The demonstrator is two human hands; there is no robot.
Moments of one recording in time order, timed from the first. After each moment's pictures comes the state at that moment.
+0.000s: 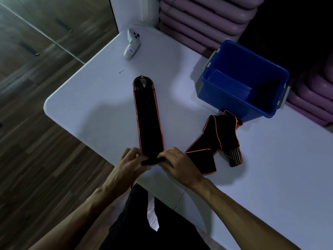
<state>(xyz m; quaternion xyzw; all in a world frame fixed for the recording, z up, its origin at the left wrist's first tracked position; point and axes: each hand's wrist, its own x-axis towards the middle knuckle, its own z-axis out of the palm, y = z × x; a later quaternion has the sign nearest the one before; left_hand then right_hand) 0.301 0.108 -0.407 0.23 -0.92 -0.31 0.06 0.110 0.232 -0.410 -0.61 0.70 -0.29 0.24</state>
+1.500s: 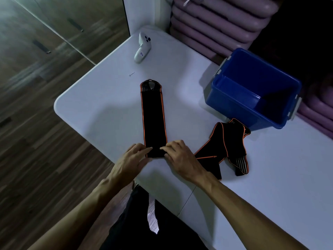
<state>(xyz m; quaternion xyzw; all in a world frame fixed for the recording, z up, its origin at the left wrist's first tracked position) 0.288 0.082 -0.407 0.26 -0.92 -0.28 0.07 0.097 0.198 -0.415 -0.66 0.71 -0.18 0.18</state>
